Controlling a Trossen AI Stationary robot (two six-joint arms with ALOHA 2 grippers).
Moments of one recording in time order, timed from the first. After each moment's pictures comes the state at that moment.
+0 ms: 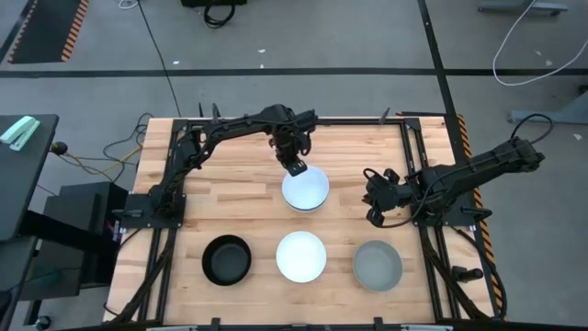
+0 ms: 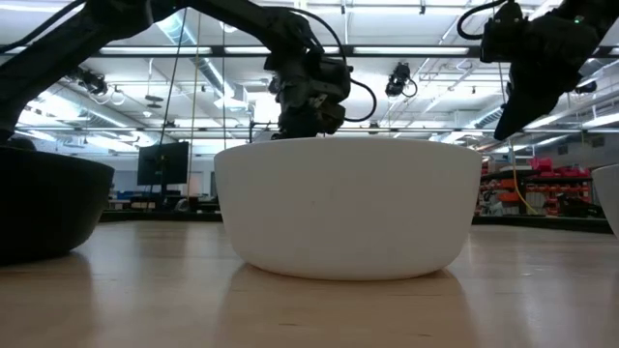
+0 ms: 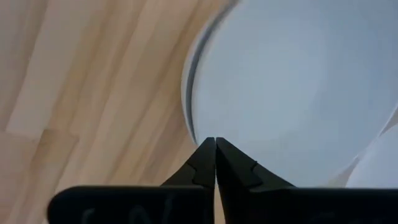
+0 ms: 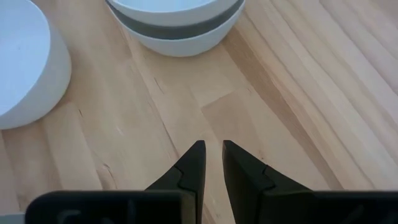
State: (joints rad) left arm 0.40 2.23 2.03 -1.27 0.32 -0.09; right arm 0.27 0.96 0.67 -0.78 0.36 0.68
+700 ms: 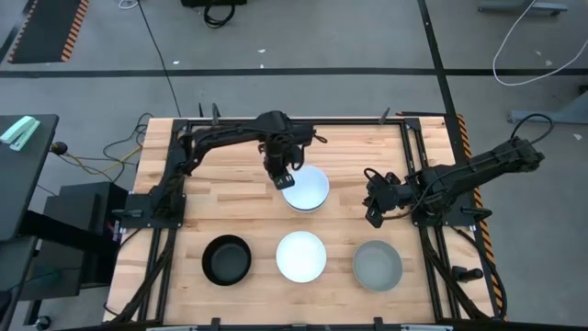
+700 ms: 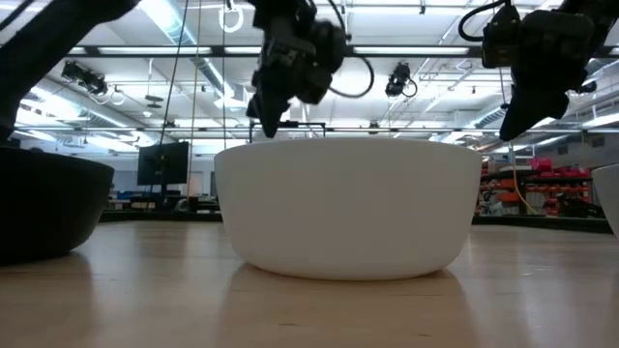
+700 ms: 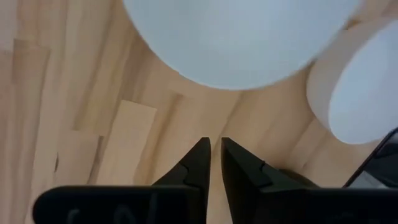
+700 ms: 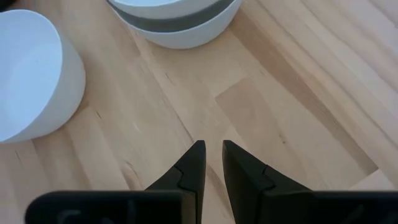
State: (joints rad) left arm 0.28 2.13 2.03 -1.53 0.25 -0.07; right arm 0.27 0.95 0.67 -0.78 0.30 0.81
